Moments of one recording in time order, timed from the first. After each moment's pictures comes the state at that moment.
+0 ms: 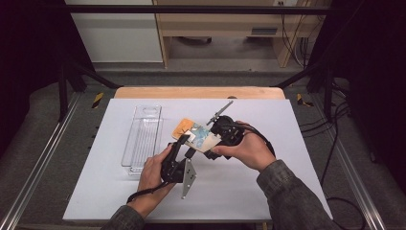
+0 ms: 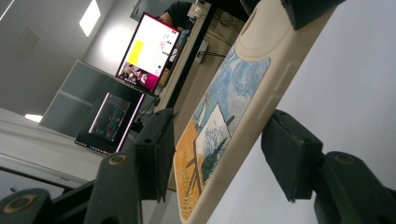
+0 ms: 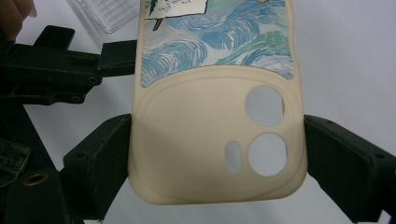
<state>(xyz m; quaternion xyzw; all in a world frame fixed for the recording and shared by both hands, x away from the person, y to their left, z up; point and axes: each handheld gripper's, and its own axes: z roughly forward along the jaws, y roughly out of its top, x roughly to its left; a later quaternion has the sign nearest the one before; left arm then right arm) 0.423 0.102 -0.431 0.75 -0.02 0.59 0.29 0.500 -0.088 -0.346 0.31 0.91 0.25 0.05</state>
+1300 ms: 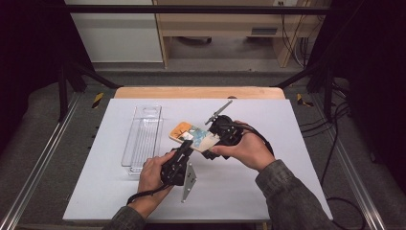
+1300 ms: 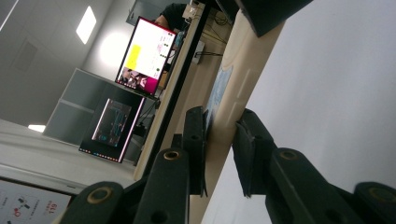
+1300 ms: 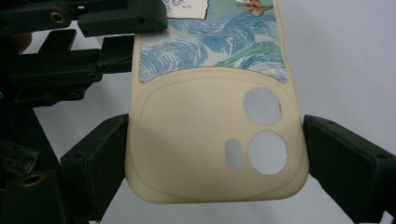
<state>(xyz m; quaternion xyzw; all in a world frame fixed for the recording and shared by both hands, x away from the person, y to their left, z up) 0.417 0.102 -0.433 0.75 -0.05 0.60 0.28 0.499 -0.085 -0.342 0.31 0.91 0.27 0.04</state>
